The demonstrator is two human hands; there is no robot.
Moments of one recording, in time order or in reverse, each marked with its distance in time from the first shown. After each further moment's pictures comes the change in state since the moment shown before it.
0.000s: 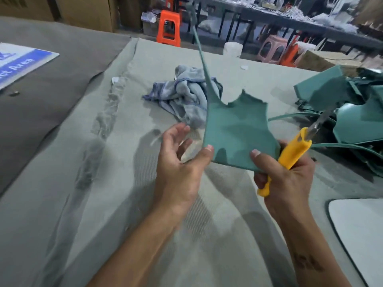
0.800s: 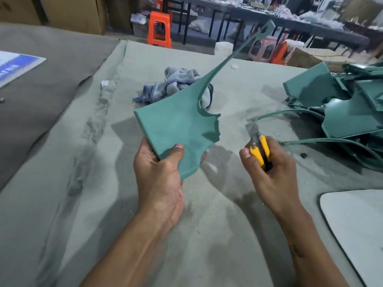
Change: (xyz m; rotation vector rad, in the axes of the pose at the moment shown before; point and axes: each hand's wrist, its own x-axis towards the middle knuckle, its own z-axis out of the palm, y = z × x) left_hand -0.002 0.012 0.003 -0.389 0.083 -0.004; right_hand 0.007 0.007 -0.020 -0.622 -0.153 -0.376
